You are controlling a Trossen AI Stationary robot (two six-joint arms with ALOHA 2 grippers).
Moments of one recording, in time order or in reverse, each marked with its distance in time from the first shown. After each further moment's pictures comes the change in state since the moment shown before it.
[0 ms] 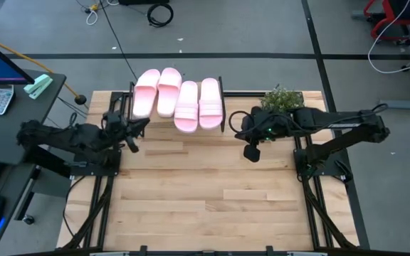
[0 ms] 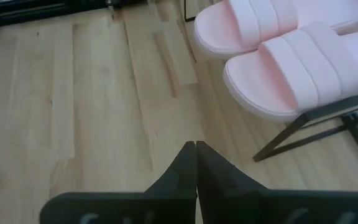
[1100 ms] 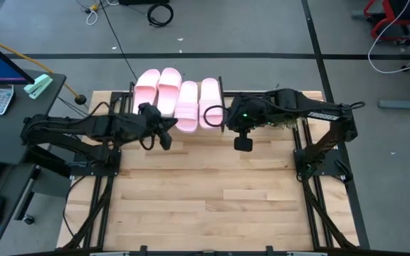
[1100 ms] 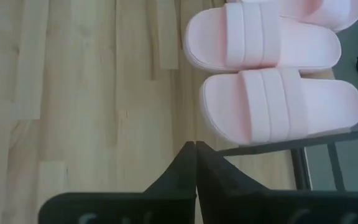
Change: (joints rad) left arm 0.155 0.584 0.530 -0.384 0.223 -0.127; right arm -0.054 0.382 0.652 -0.493 0.002 -0.278
